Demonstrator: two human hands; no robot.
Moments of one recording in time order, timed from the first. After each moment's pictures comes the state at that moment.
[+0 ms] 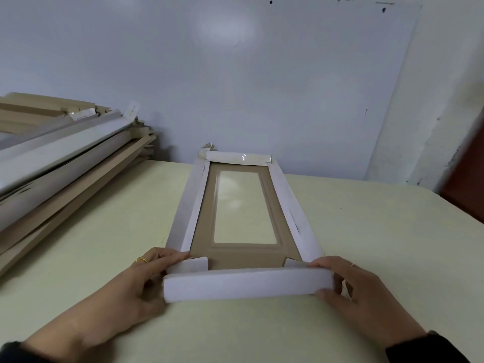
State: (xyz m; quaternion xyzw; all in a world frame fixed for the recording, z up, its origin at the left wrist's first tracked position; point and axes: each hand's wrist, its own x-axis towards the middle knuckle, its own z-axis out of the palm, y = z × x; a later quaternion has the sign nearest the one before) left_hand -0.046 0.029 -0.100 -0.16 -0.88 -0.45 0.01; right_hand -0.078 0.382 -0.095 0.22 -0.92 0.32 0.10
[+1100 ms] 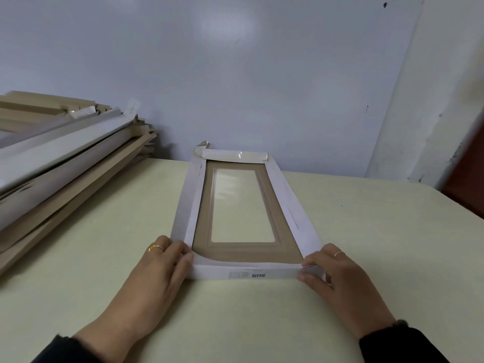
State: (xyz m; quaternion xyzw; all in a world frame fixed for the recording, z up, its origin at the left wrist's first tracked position) left_hand -0.048 0.068 -0.102 -0.09 -0.92 -0.32 0.19; right_hand -0.086 0.356 -0.102 0.19 -0.94 0.23 0.18
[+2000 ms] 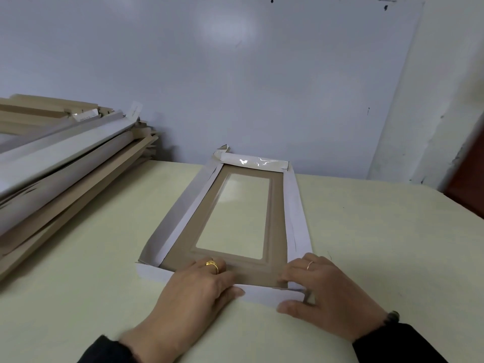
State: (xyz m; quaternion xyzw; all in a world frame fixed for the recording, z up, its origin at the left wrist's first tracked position) left_hand -0.052 0.110 -0.102 -0.22 -0.93 -0.03 0.30; right_hand -0.091 0.344 -0.092 0.36 -0.92 0.12 0.06
